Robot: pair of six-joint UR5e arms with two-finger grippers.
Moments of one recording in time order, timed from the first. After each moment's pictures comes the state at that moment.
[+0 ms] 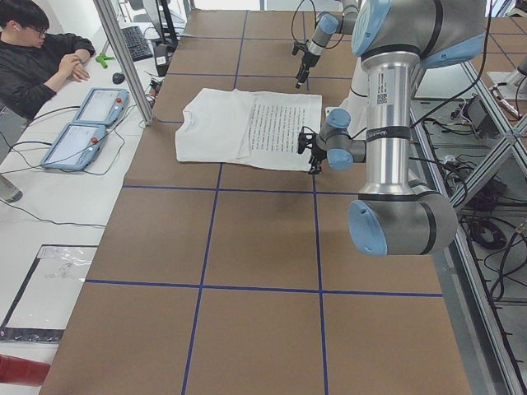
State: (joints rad) left arm -0.13 -1.46 -2.10 -2.11 -1.48 -1.44; right arm 0.10 -1.44 2.20 -1.44 1.25 1.57
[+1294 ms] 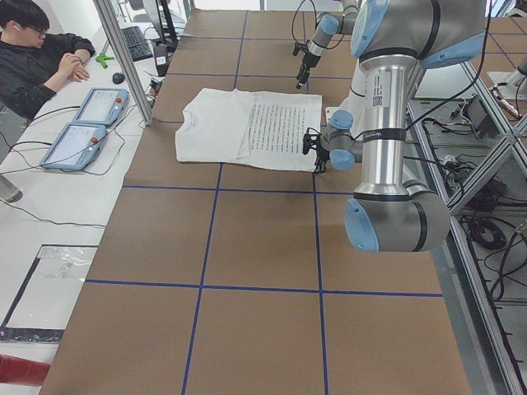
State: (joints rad) left arm -0.08 -1.51 -2.06 -2.10 -1.48 -1.45; right arm 0.10 -1.44 2.19 -1.44 1.25 1.57
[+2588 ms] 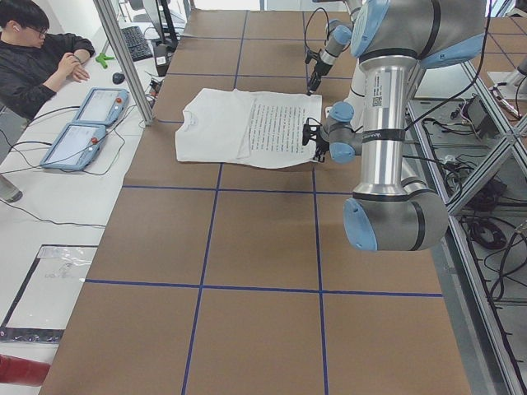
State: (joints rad) left arm -0.09 -1.53 -2.12 -2.10 -1.48 -1.45; right arm -0.08 -1.46 2.14 -1.44 1.09 1.73
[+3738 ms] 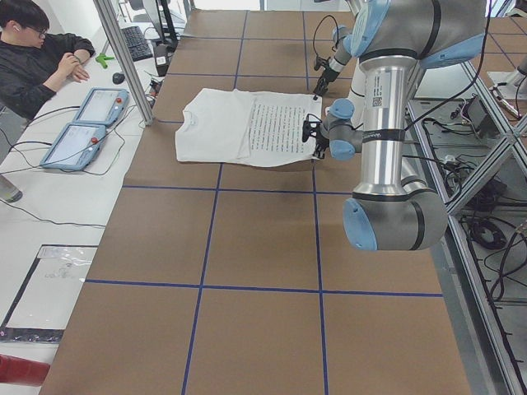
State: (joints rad) left arm -0.09 -1.53 -2.13 -2.10 -1.48 -1.44; right arm -0.17 -1.50 2.09 -1.44 1.01 1.79
